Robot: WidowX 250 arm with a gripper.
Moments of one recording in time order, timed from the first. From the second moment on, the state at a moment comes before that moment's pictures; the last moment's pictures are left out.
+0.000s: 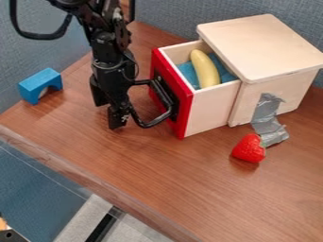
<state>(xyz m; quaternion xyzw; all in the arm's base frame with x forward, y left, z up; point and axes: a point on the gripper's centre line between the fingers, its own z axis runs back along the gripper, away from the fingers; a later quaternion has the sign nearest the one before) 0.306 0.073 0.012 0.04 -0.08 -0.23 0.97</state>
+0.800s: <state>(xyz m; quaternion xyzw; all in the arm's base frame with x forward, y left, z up) 0.353 0.054 0.009 0.03 -0.09 -0.23 0.97</state>
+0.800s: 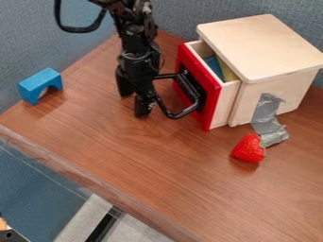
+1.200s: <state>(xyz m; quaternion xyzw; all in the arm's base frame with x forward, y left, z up) 0.370 0.039 0.010 0.02 -0.09 -0.23 0.97</state>
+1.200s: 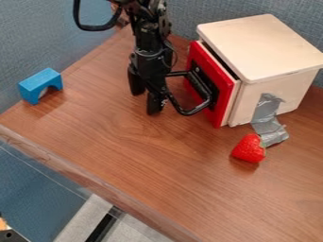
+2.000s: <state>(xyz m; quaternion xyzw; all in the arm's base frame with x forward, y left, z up) 0.385 0.029 0.007 0.01 -0.09 -0.23 0.97</state>
